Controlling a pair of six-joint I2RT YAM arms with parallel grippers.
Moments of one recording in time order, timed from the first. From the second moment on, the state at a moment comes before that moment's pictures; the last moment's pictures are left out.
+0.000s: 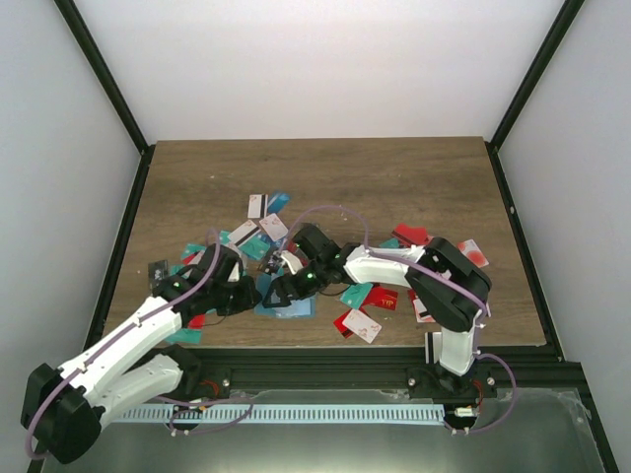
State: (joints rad) left arm -0.59 0.92 0.61 -0.70 0.24 -0.82; right arm 0.90 1.85 1.08 -0.14 -0.74 0.45
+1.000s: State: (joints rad) left arm -0.58 0.97 0.66 -0.71 0.26 -0.79; right arm 0.91 1.79 1.10 -0.21 -0.58 0.42
